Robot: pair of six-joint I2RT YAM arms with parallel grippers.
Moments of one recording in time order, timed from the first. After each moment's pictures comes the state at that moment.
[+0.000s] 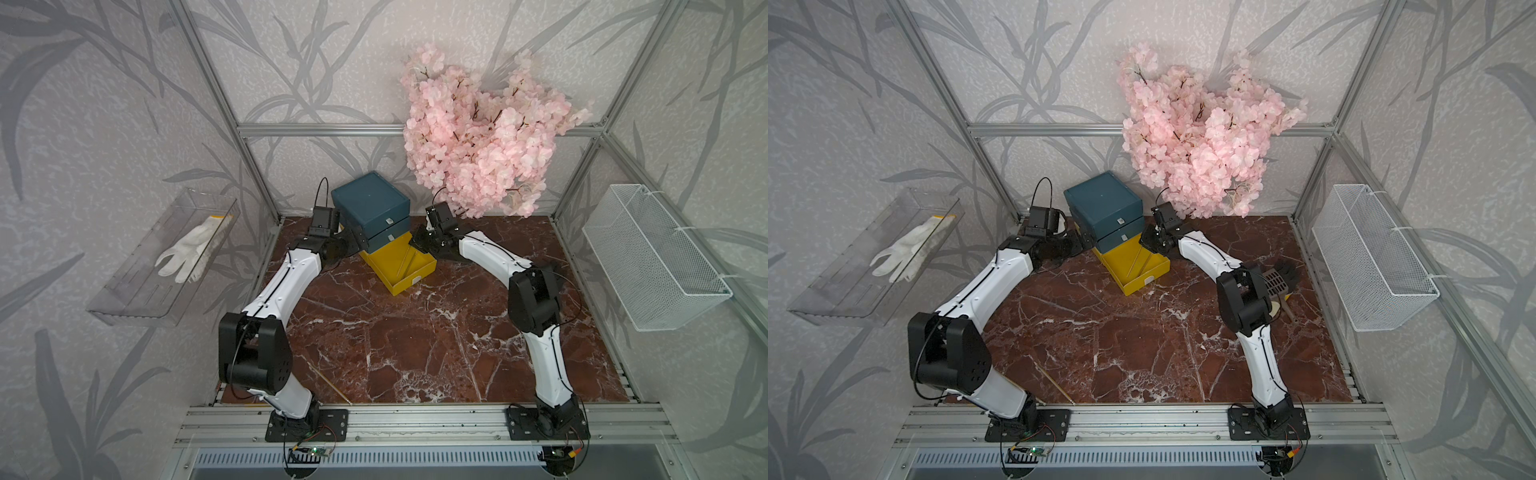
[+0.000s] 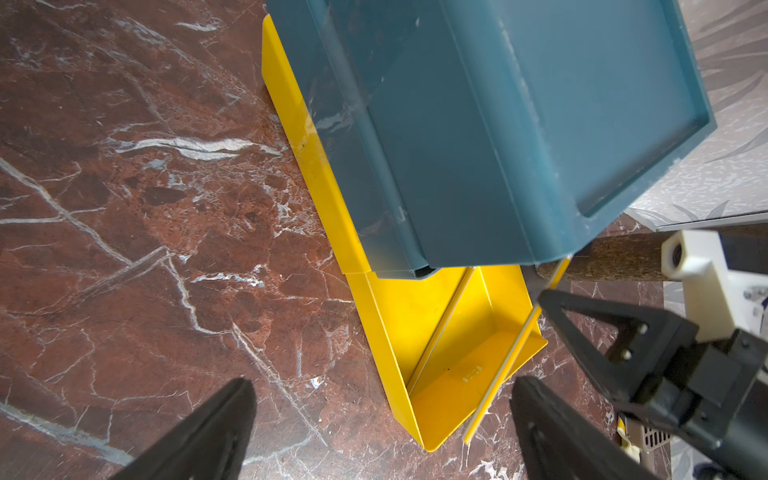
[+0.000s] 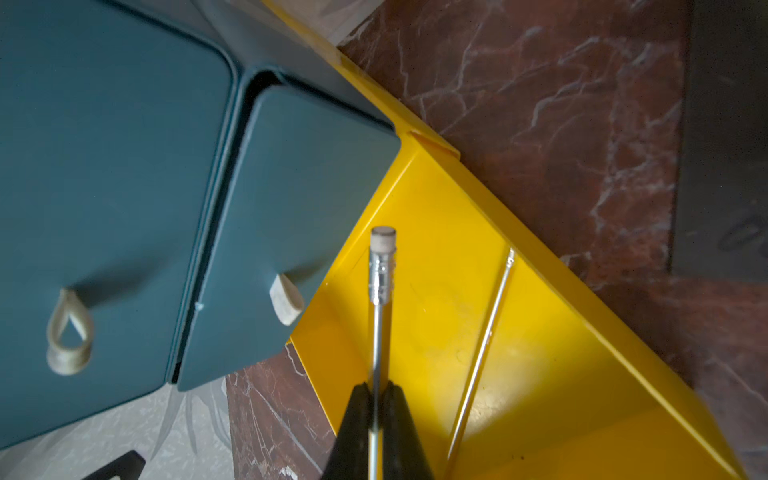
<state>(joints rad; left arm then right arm) -0.15 1.60 1.36 -0.58 0.14 -0.56 0.52 2.26 1.97 -0.47 -0.24 0.94</state>
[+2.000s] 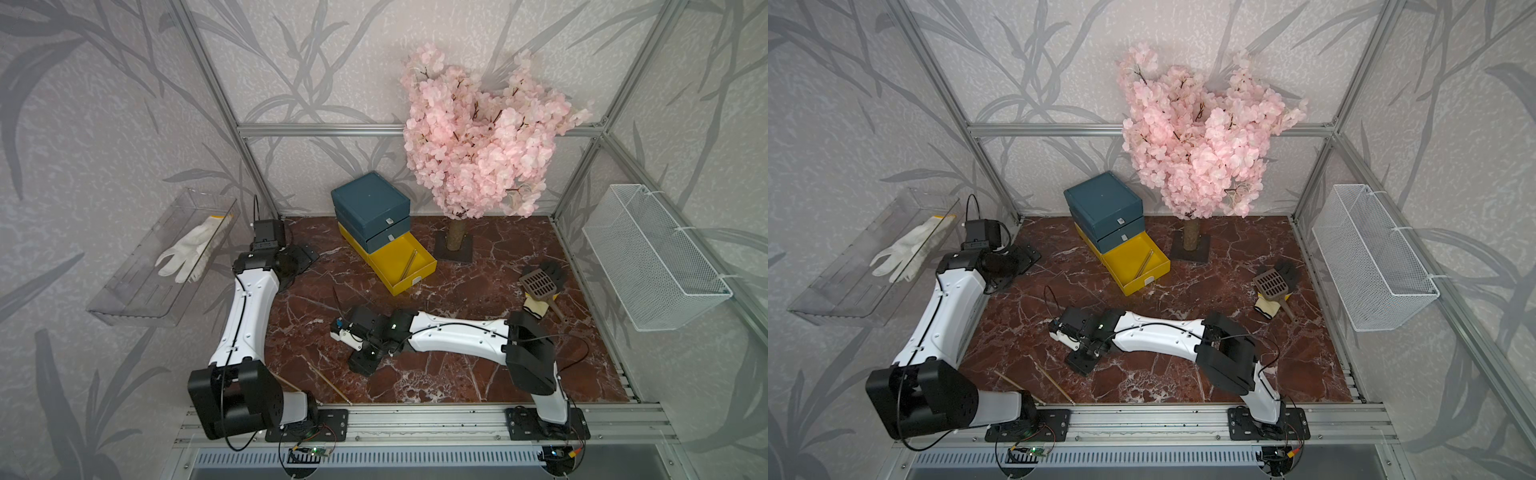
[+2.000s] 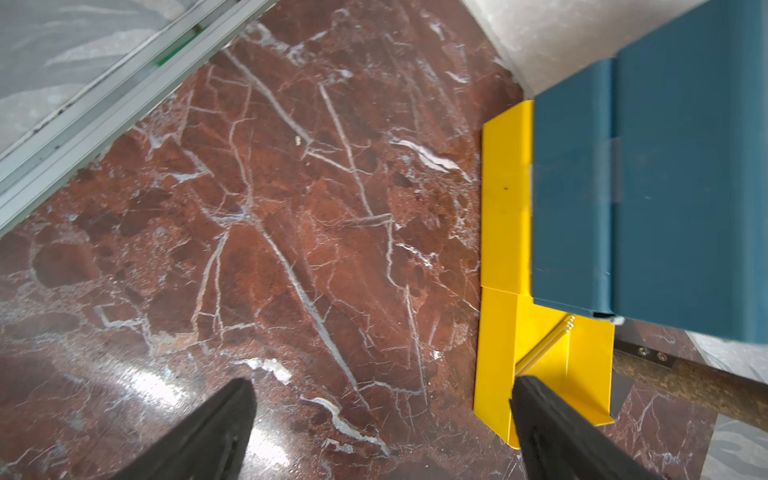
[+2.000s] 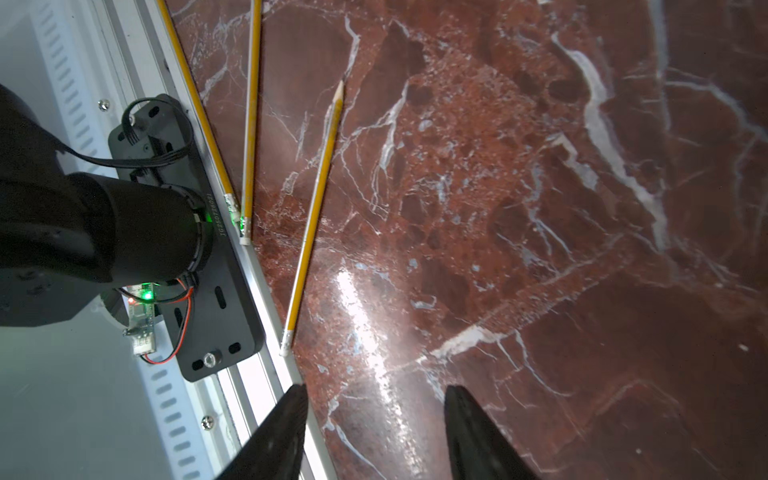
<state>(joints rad) 0.21 1.38 1.29 -0.87 0.10 -0.64 1.27 2.07 1.70 -0.71 -0.16 0.20</state>
